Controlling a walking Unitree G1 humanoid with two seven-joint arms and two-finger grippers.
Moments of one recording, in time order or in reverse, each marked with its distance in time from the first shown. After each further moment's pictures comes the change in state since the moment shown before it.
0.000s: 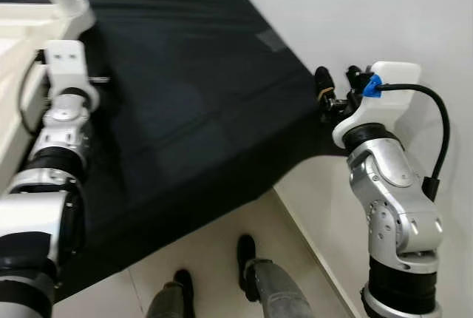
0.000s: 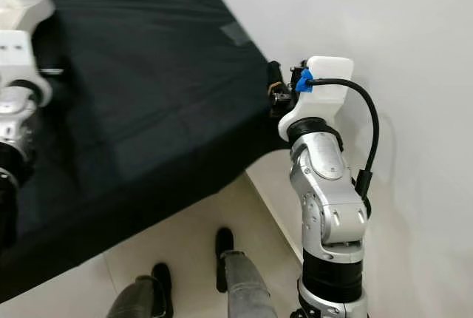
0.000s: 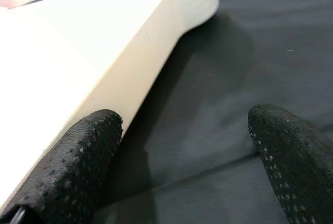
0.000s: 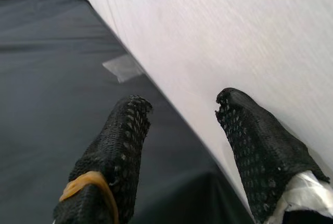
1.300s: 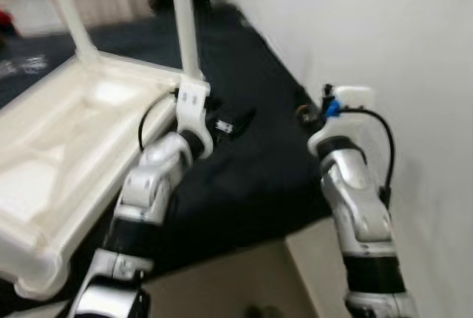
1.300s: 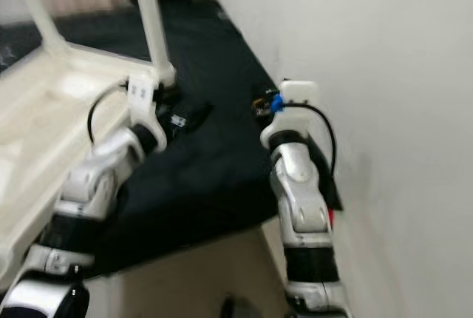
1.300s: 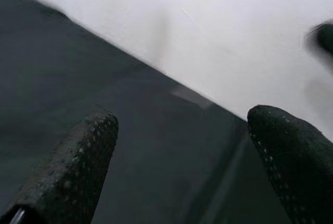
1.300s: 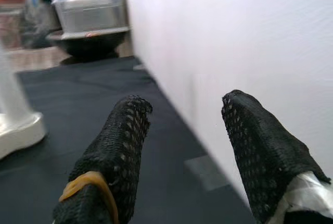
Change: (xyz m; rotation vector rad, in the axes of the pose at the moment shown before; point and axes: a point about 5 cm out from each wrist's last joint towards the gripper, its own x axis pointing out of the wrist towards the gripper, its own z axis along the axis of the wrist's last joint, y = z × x) left arm -0.129 -0.165 -0.001 -0.338 0.086 -1.165; right arm 0.022 0.000 -0.042 -0.030 -0.050 -0.026
